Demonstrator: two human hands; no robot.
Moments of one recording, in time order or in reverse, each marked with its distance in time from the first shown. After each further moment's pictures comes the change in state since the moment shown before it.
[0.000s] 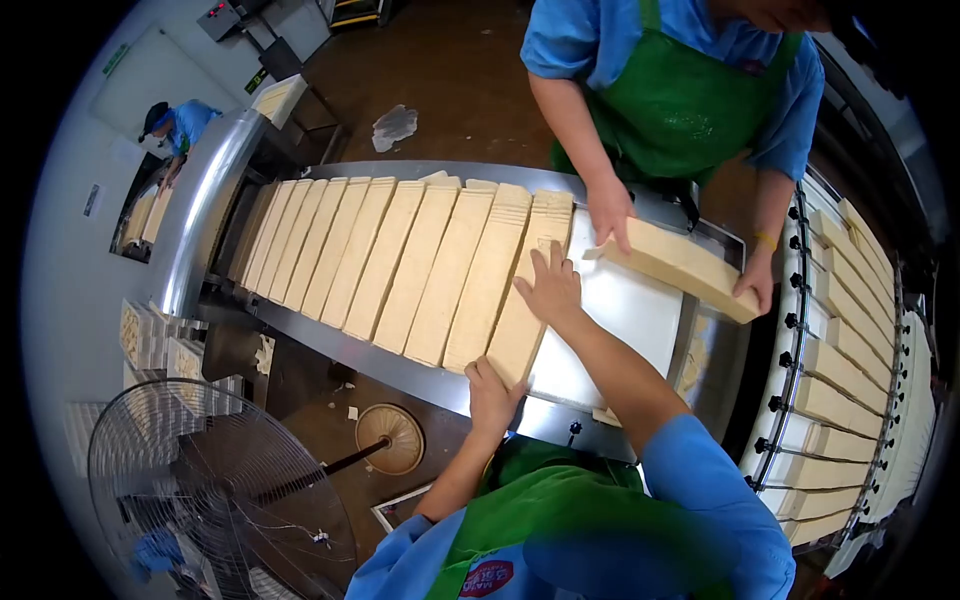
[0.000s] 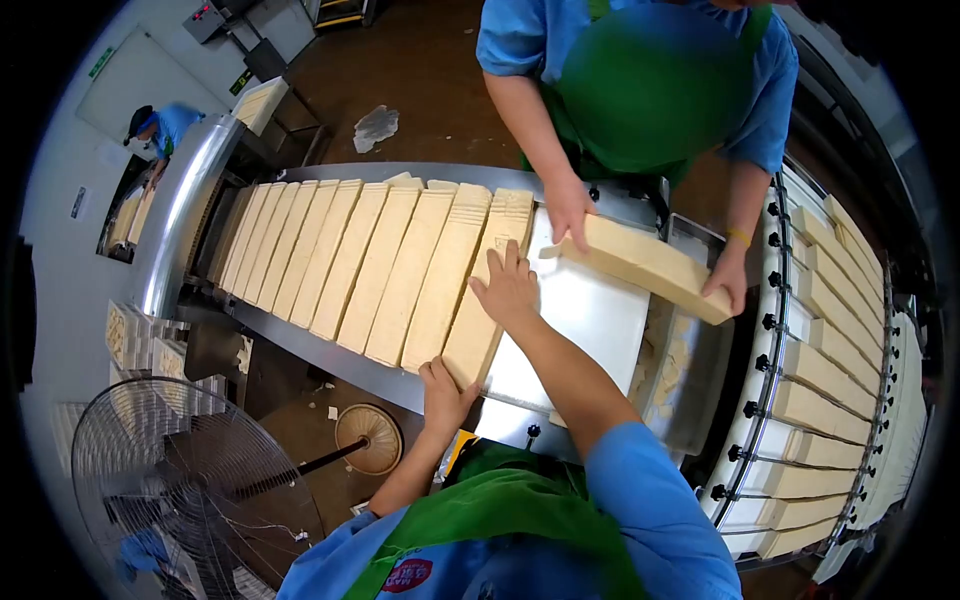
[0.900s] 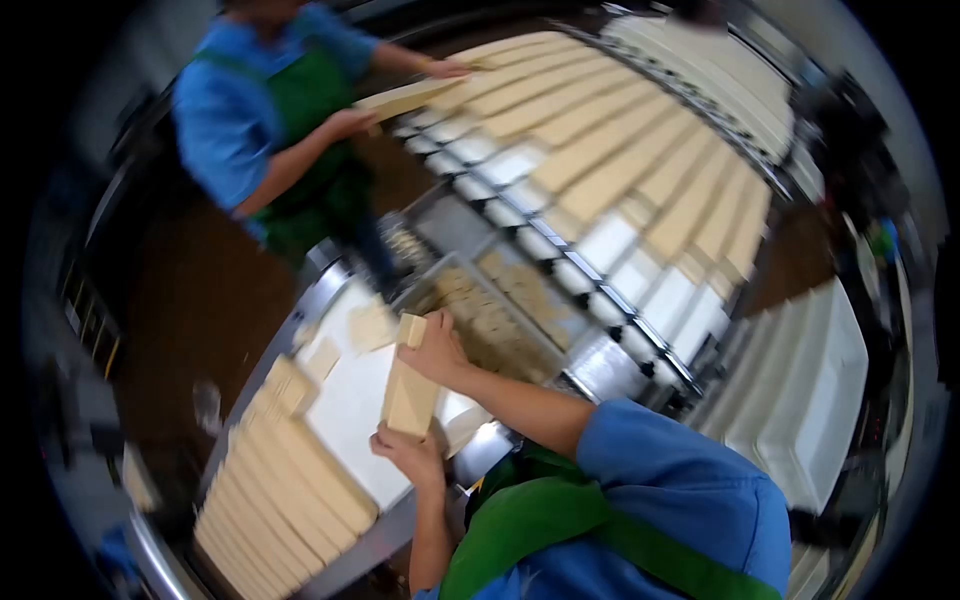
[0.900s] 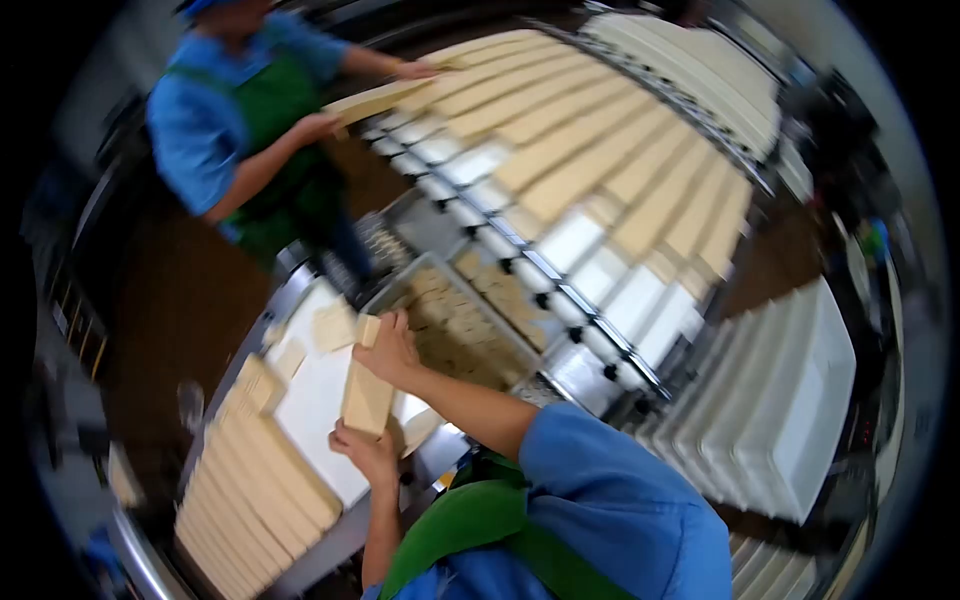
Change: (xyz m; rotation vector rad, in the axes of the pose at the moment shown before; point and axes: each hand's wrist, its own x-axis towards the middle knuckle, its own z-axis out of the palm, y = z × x) left_hand -0.023 0.130 0.080 -0.067 -0.150 0.515; right_hand -0.157 0.151 -0.114 0.641 0.482 0.960
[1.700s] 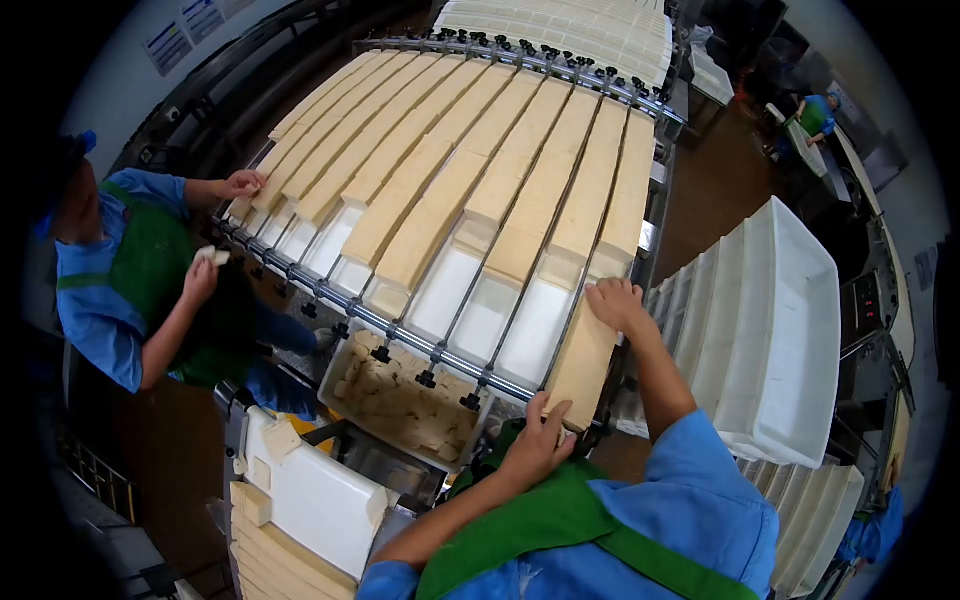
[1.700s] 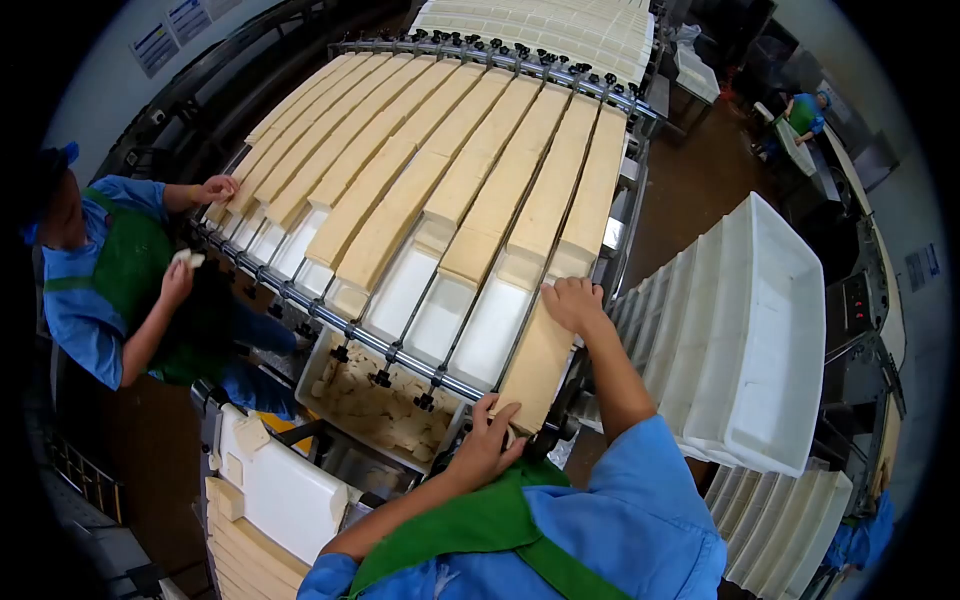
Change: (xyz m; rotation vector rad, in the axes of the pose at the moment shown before) left_hand -0.146 0.283 0.176 -0.312 -1.275 0.833; right_hand -0.049 0.321 -0.461 -0.520 0.246 0.452
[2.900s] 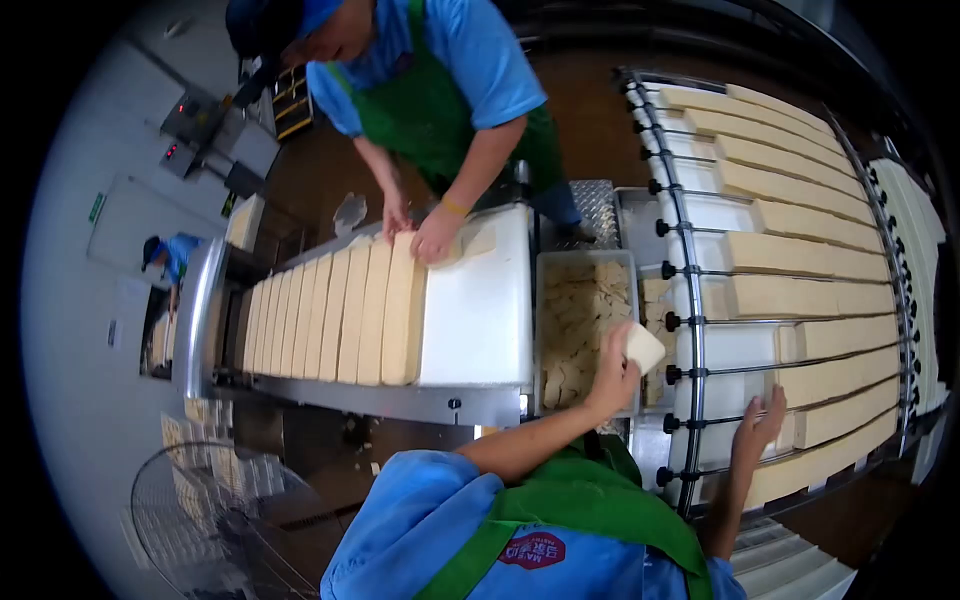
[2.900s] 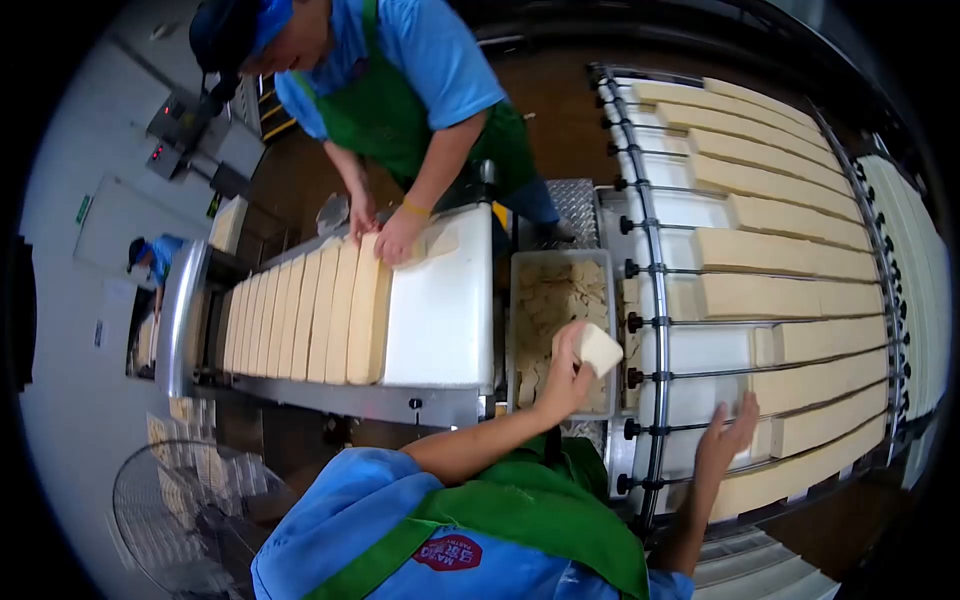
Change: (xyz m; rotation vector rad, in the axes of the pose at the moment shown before) left_hand -0.035 -0.108 -0.098 -0.181 1.295 -0.235; right_hand 0.022 -0.113 0.063 0.237 0.441 -0.736
